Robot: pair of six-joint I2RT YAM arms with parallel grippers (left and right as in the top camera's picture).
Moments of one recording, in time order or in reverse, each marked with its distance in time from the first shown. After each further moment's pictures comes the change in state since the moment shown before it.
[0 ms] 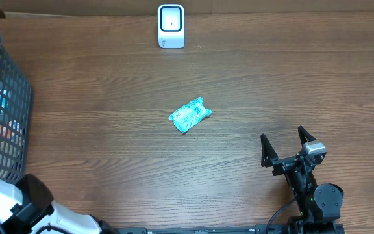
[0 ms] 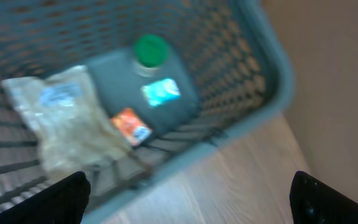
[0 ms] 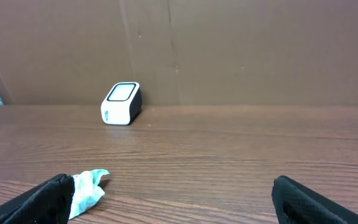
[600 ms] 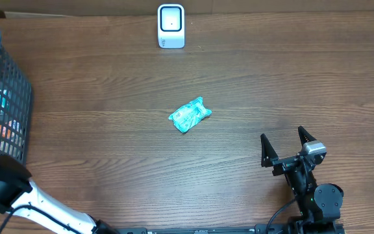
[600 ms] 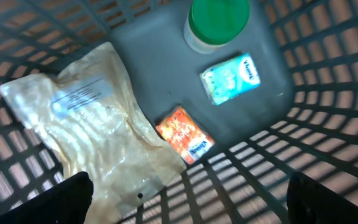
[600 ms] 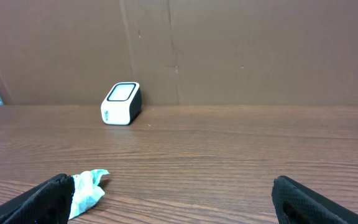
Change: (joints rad) left arm 0.094 0.315 -0.121 0.090 -0.038 0.184; right arm 0.000 0.000 0.000 0.000 0.000 0.000
